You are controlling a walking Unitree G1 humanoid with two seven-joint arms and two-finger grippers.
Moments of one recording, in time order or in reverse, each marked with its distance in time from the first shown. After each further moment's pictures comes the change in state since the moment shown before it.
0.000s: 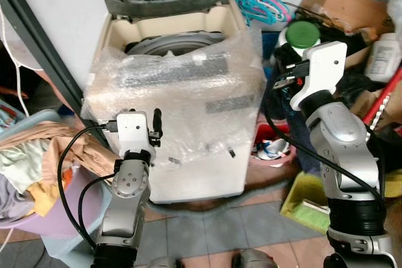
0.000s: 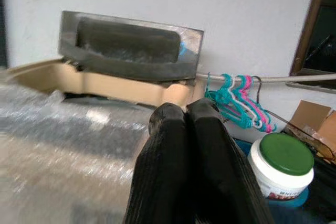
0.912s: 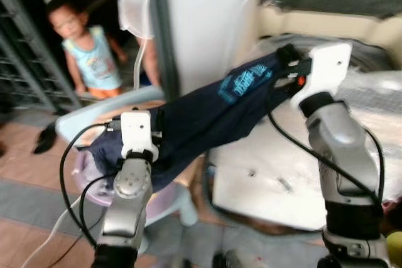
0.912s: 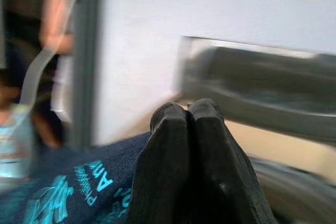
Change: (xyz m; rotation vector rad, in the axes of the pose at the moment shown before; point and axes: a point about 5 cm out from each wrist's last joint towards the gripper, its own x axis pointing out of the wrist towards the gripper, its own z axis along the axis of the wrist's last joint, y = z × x) left arm -0.001 -0.003 -0.002 0.028 0.009 -0.015; right arm 0.005 -0.018 0.017 0.012 -0.046 -0.147
